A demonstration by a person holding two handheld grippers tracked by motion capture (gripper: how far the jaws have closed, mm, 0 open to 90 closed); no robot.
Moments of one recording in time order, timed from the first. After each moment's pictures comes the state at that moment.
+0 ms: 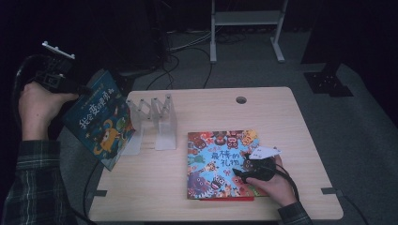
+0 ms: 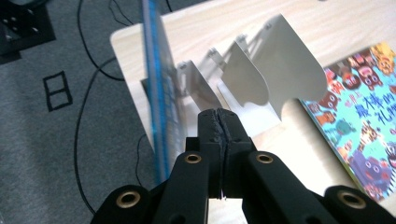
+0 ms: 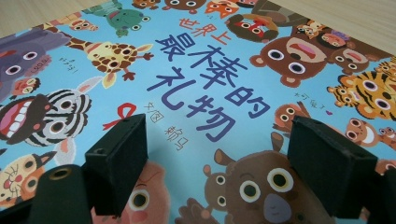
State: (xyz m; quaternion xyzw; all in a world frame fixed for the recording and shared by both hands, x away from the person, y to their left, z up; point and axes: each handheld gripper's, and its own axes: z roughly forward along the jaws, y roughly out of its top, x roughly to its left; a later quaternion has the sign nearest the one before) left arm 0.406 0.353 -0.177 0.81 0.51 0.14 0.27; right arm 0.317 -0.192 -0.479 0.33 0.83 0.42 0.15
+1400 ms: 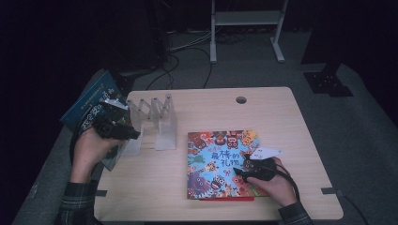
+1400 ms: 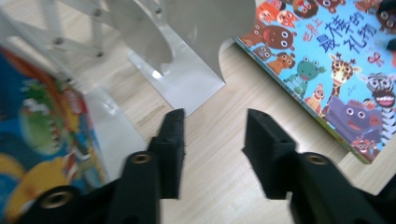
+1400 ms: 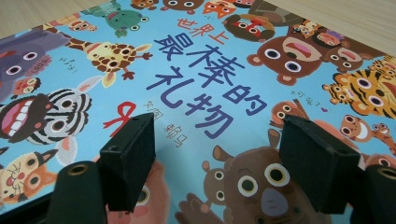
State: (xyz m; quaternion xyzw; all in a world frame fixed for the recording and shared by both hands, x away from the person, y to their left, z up) left arm 0.368 0.266 -0.305 0.87 0.39 0.10 0.27; right arm 0.315 -0.194 -0.477 0.33 0.83 0.42 0.15
